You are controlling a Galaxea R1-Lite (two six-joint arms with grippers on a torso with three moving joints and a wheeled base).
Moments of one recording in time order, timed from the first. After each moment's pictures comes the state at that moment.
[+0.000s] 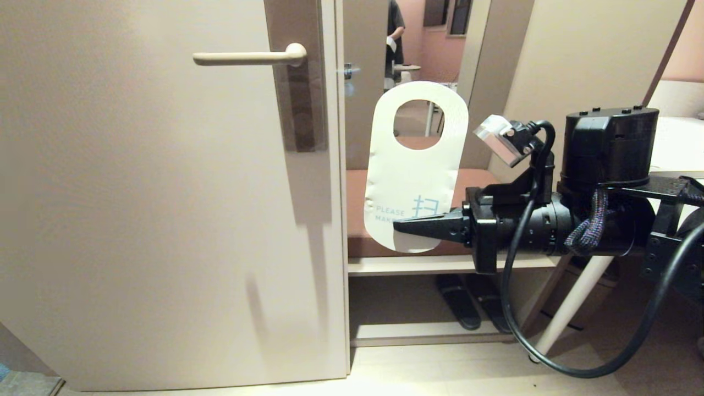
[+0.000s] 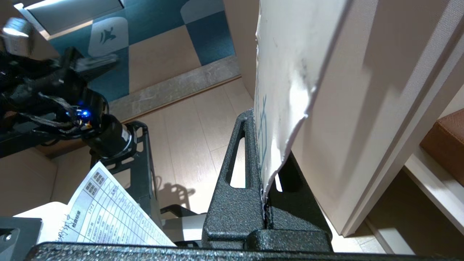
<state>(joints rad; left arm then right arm) 0.00 0.01 -0.04 -0.01 -0.05 0.04 0.53 1.65 -0.99 -0.40 0.74 0.06</state>
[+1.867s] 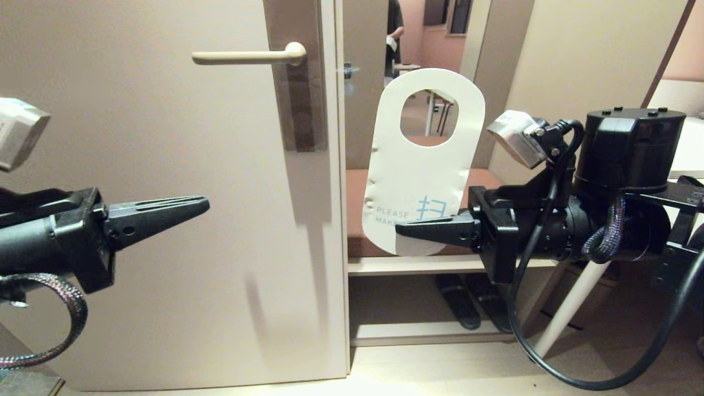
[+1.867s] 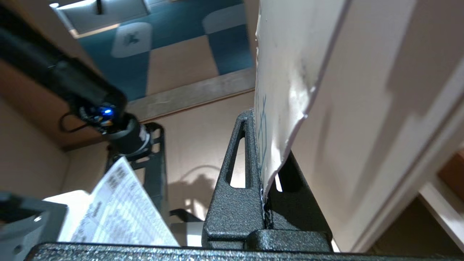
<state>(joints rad) -0.14 1.22 -0.67 -0.46 -0.77 -0.09 0.54 1.63 -0.94 -0.50 0.84 0.06</state>
